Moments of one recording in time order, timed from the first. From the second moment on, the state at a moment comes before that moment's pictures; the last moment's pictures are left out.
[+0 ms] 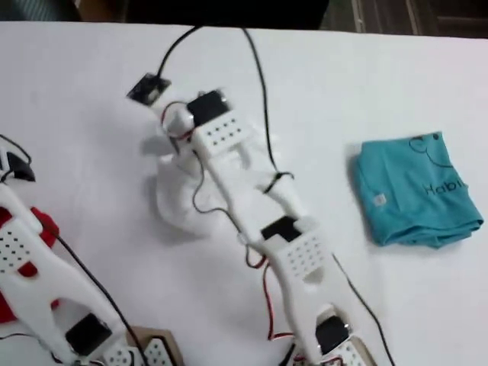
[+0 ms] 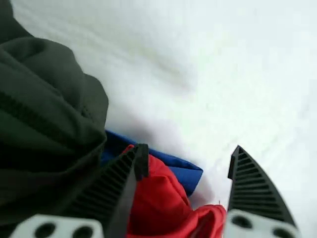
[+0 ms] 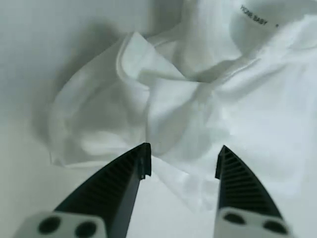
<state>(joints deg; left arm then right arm) -50.4 51.7 -59.6 101.2 -15.9 -37.9 41.5 -51.3 97.4 24.3</state>
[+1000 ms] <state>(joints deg) -34.6 51.7 -50.6 101.3 -15.9 -11.7 43.1 -55.1 93.5 24.3</state>
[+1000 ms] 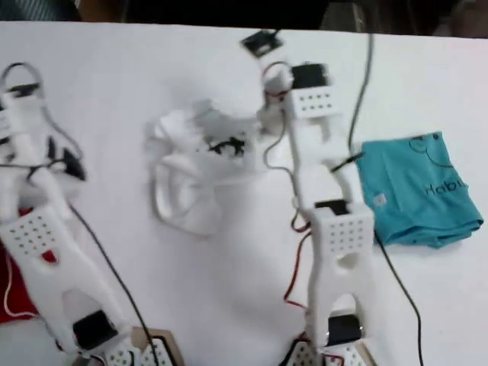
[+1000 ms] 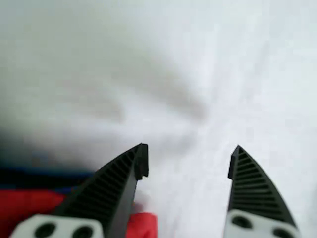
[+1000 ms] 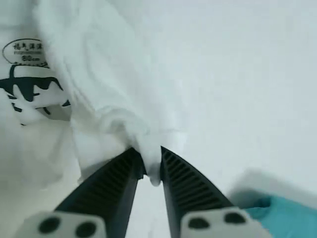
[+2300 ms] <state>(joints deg) 8.0 36.9 -24.3 101.3 -15.9 5.6 48.7 -55.3 94.2 24.3</state>
